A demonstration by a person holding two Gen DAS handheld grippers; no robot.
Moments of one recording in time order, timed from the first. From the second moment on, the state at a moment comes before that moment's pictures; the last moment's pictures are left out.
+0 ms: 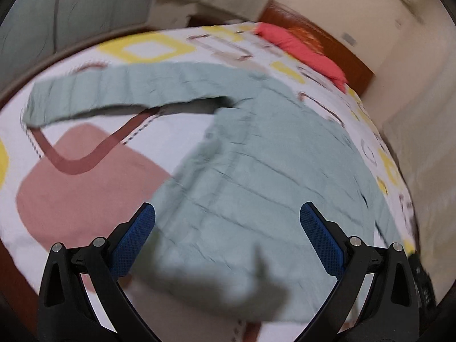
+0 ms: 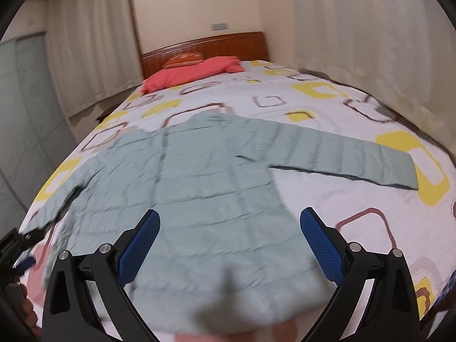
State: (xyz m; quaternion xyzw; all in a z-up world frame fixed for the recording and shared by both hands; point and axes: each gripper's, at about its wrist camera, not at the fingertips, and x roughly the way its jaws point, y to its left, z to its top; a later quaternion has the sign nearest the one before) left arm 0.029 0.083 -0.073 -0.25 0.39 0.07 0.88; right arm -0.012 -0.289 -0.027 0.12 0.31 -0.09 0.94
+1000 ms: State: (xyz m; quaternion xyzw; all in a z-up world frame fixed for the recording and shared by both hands) left arm 0.037 0.185 -0.125 -0.32 0.31 0.22 0.87; right arm -0.011 -0.583 -0.143 0.54 0.15 -0.19 0.80
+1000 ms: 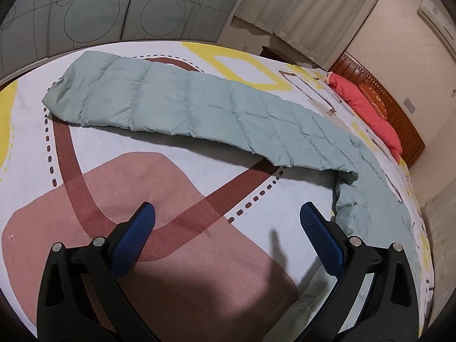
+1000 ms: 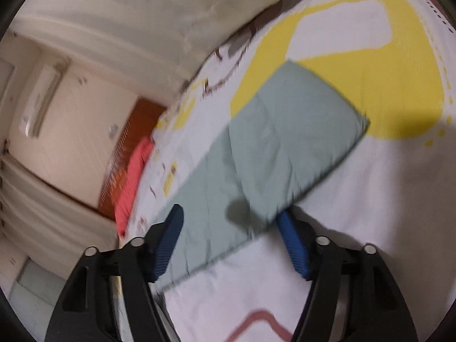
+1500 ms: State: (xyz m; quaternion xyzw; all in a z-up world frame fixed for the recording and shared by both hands) left arm 0.046 0.197 -0.118 -0.27 0.34 0.31 0.85; right arm 0.009 -0.606 -0.128 0.49 0.16 -0.23 0.83
